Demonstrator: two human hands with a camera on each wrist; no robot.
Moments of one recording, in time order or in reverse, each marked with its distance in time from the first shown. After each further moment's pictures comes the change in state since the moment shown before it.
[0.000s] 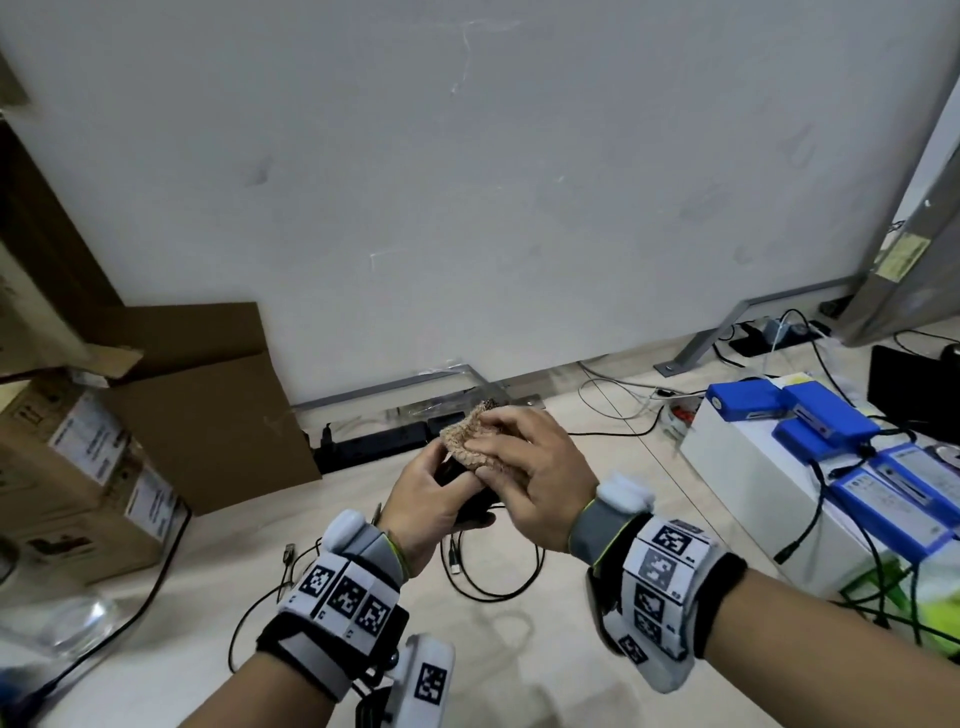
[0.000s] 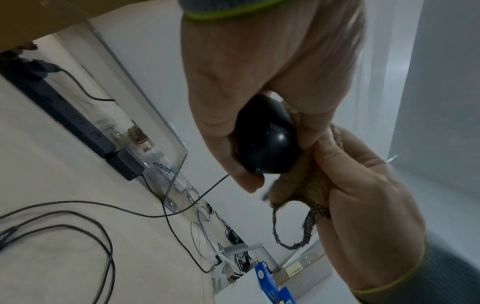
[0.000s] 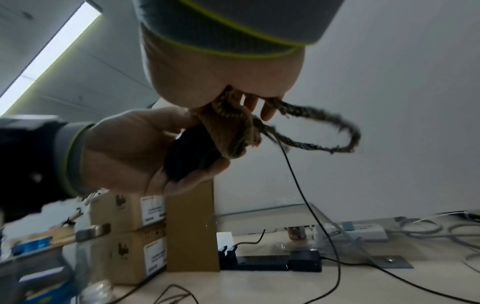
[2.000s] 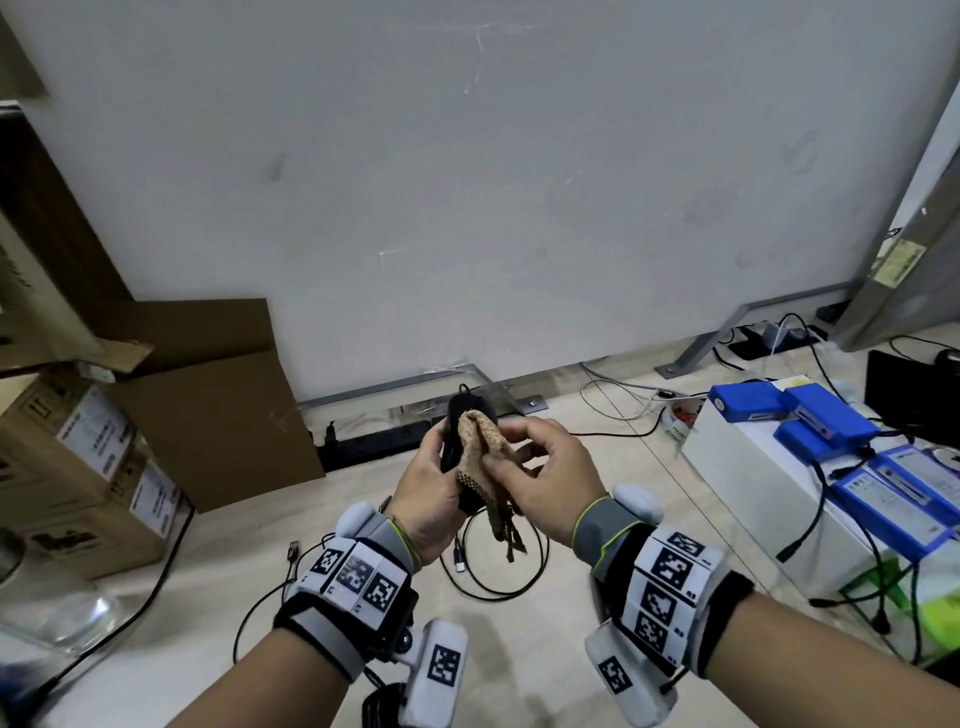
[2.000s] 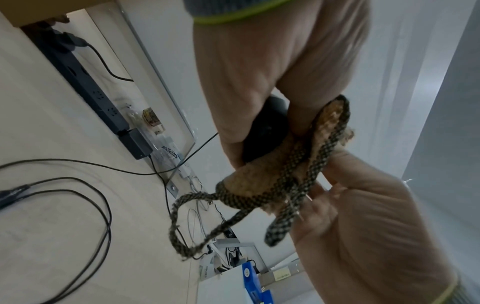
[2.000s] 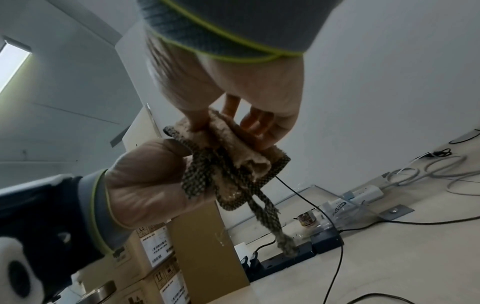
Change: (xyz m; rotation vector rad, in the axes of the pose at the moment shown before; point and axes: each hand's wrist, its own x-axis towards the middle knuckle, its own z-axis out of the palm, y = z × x) left_hand 0.011 -0.003 -0.005 -0.356 -0.064 -0.023; right_hand 0.001 -0.025 0.011 0.349 0.065 0.615
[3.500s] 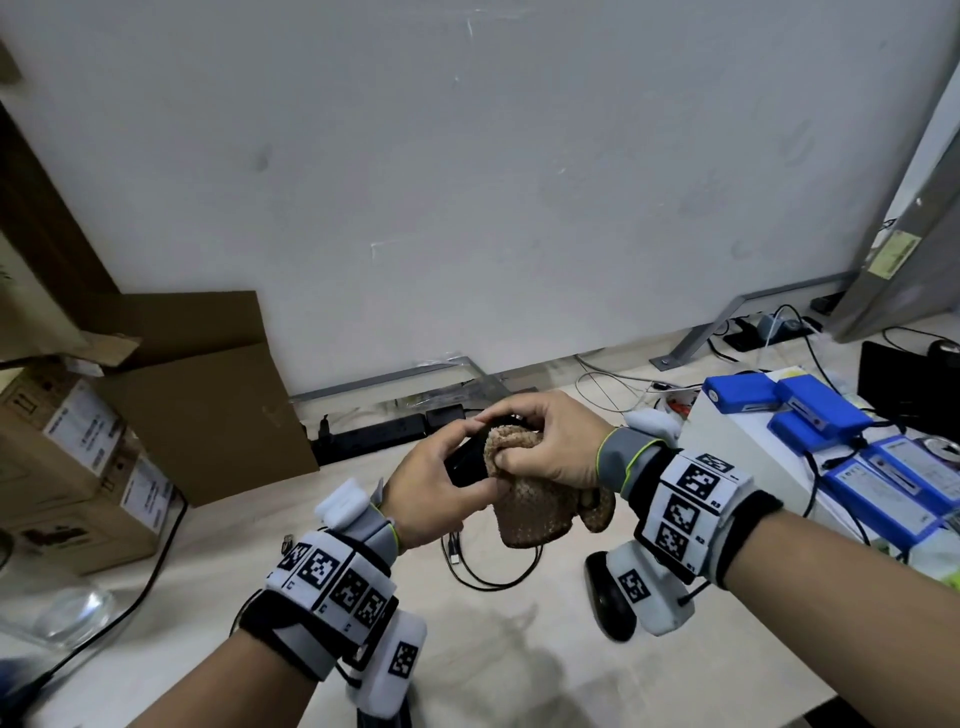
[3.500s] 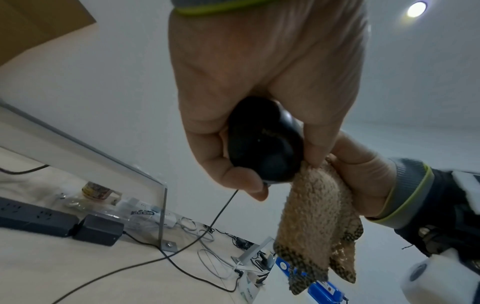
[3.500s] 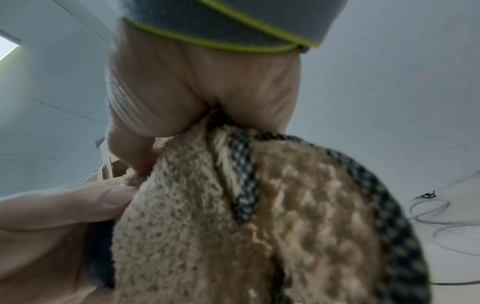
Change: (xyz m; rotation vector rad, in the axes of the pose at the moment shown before) left_hand -0.014 0.017 0.003 0.845 -0.090 0.235; right_hand 0.038 -0.016 -0.038 -0.086 -0.511 0.035
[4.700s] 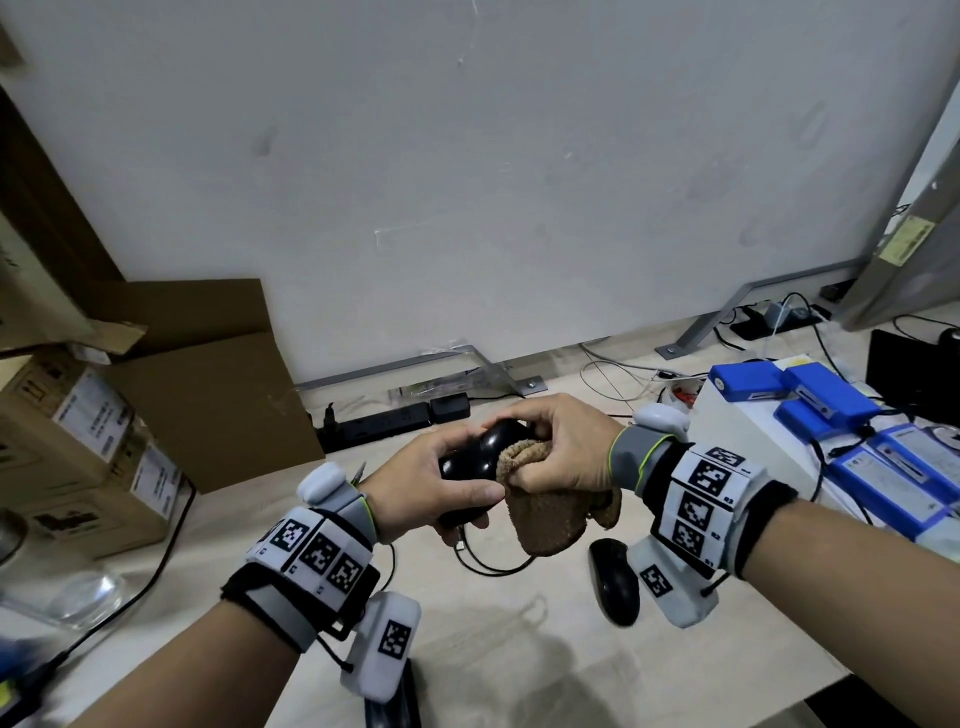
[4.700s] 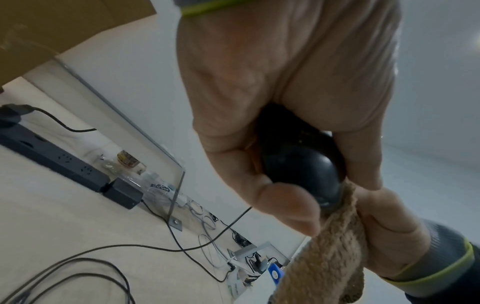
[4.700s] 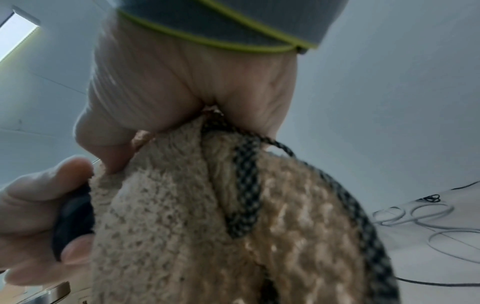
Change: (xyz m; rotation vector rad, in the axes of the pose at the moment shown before) left_hand -0.010 0.006 -0.019 -0.226 -0.307 -0.206; right_hand -0.010 0.003 0.003 -0.061 -0.113 -0.004
